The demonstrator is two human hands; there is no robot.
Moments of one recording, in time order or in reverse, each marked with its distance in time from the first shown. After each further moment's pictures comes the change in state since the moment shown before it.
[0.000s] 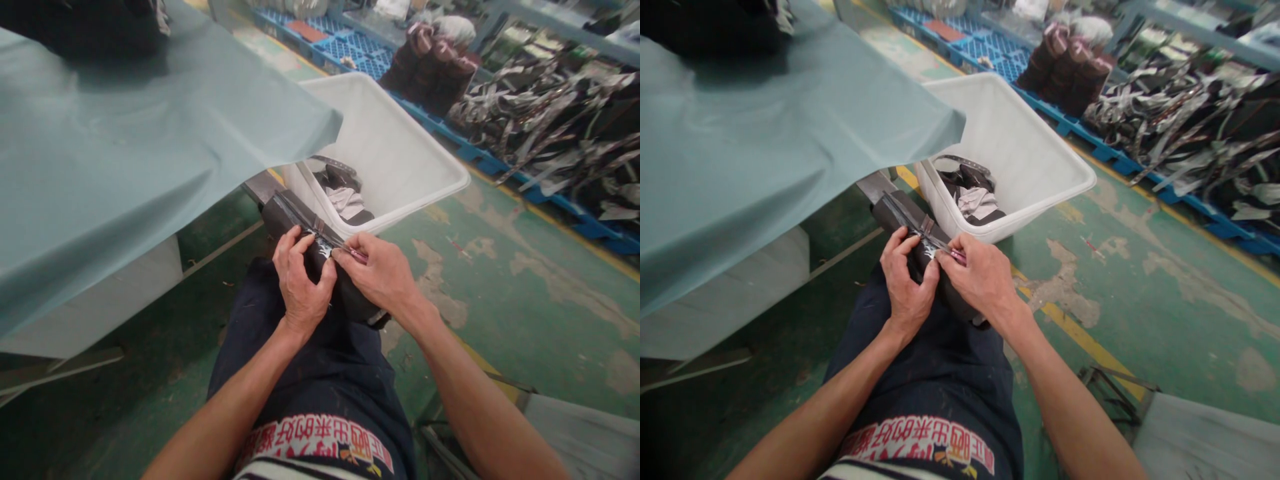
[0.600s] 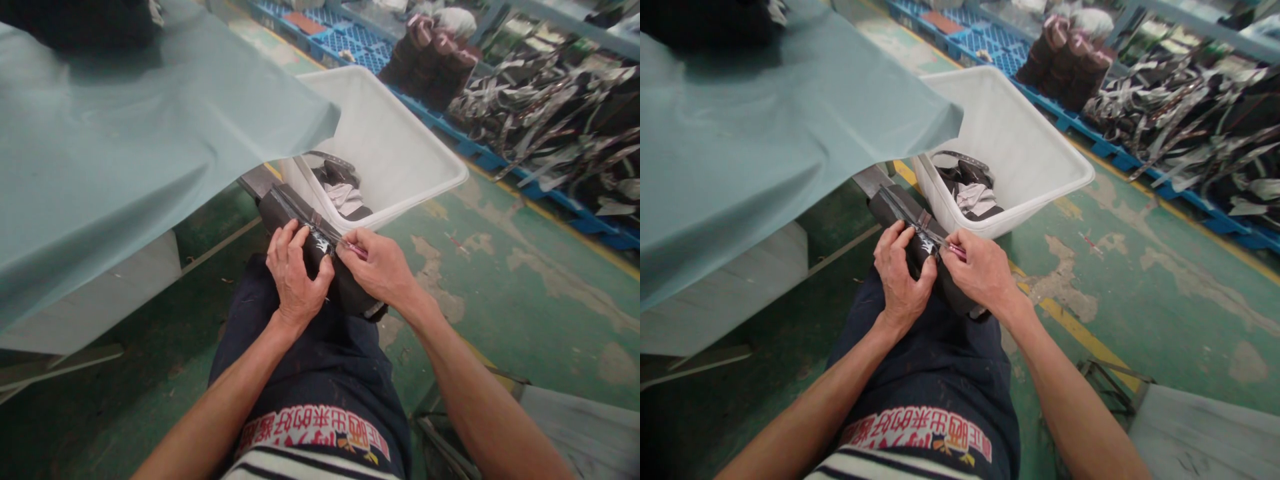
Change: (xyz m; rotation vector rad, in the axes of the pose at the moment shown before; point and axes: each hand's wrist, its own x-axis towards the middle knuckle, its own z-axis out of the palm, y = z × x) left_hand -0.001 -0.003 -0.006 0.063 -0.079 0.010; right_hand -0.001 0.017 0.002 0.080 0.010 -0.156
